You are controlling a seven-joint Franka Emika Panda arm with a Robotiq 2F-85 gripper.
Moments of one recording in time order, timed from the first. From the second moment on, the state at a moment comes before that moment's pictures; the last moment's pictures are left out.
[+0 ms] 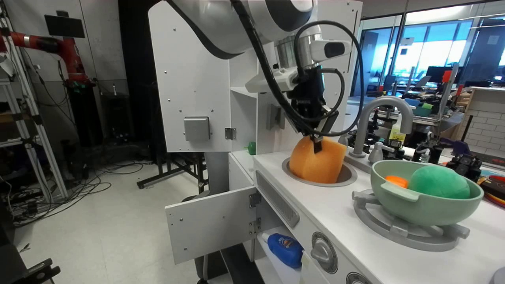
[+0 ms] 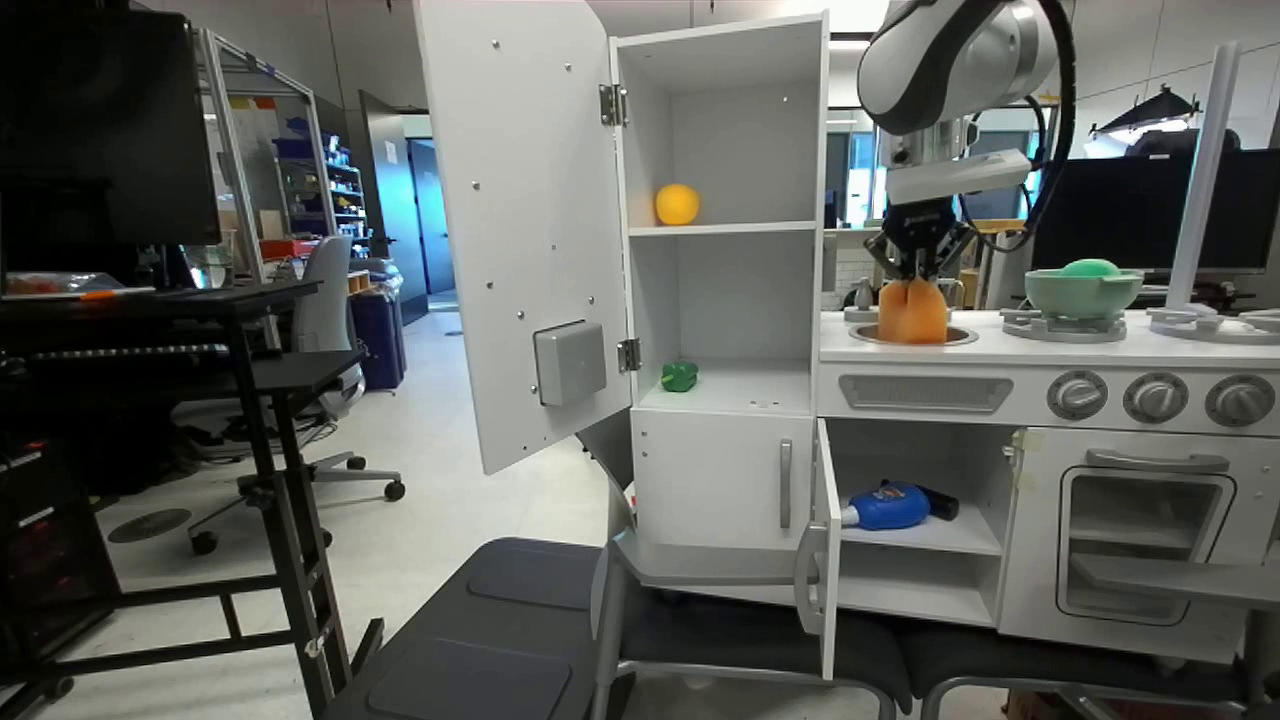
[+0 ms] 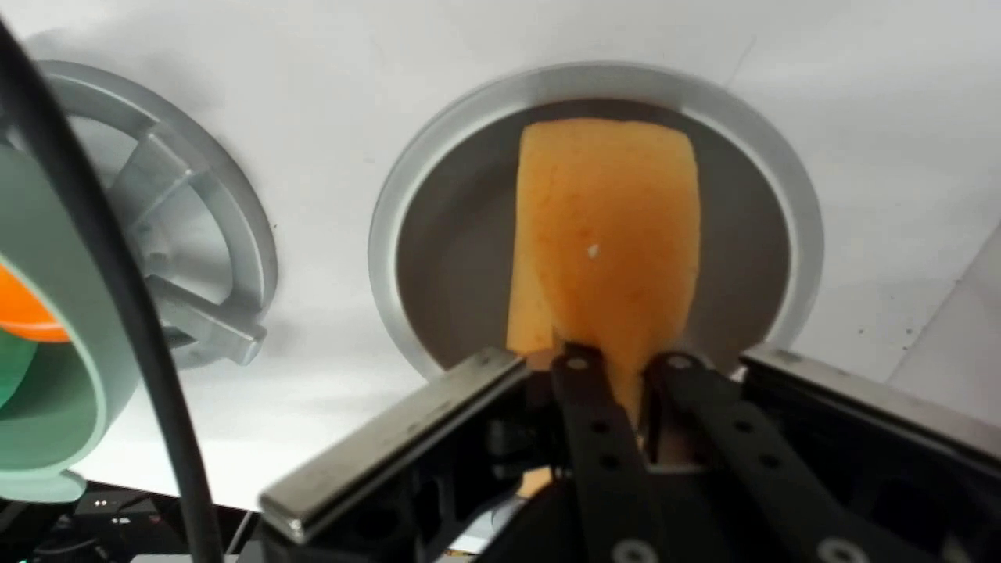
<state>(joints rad) 0.00 0.76 -0.17 -1.33 -0.15 2.26 0.39</state>
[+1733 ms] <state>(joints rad) 0.01 -0.02 0.02 -2.47 -0.25 2.51 0.10</state>
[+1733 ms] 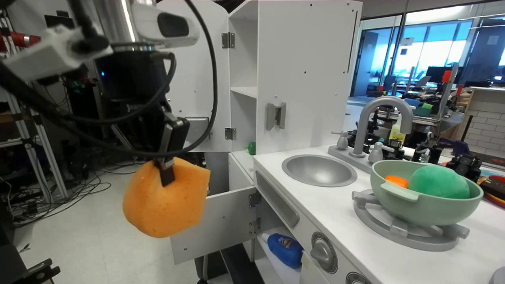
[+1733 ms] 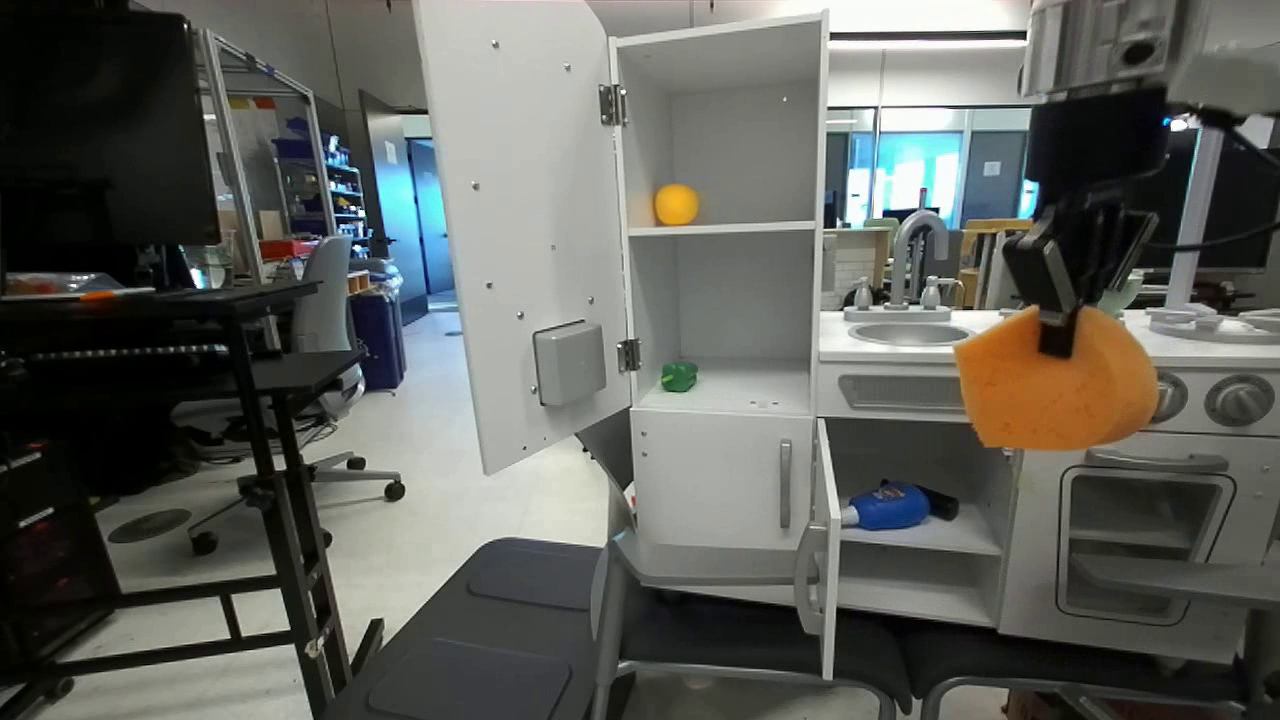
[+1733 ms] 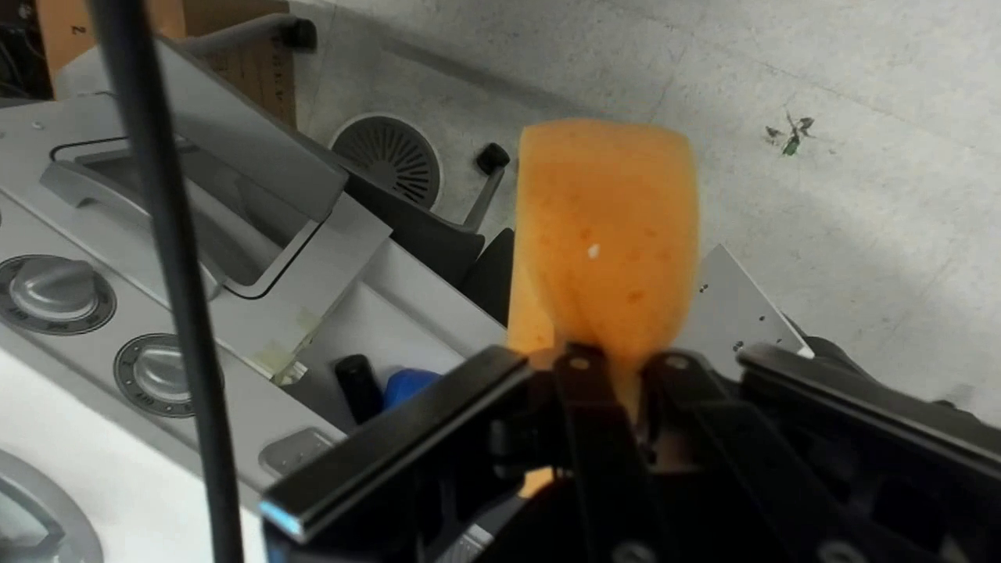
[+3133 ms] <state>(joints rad) 0.30 0.79 -0.28 -1.98 -0.88 2.87 1.21</state>
